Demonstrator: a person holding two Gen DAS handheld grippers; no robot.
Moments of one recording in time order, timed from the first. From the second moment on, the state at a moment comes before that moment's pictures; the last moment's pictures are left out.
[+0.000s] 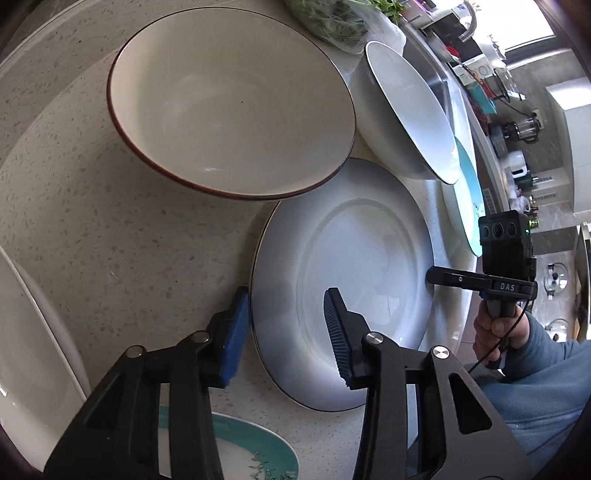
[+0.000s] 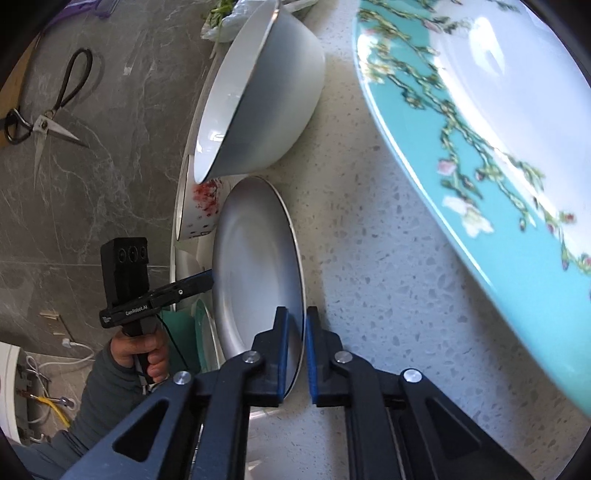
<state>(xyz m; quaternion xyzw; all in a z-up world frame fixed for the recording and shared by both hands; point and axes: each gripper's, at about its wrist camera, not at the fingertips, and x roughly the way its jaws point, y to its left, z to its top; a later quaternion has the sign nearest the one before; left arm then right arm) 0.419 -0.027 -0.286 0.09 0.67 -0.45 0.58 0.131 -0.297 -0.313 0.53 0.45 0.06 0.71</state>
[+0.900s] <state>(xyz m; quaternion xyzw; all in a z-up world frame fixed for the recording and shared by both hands) 0.403 -0.010 -0.291 0.12 0.69 -0.44 0.57 0.135 -0.297 -0.309 0.52 0.46 0.06 0.71</state>
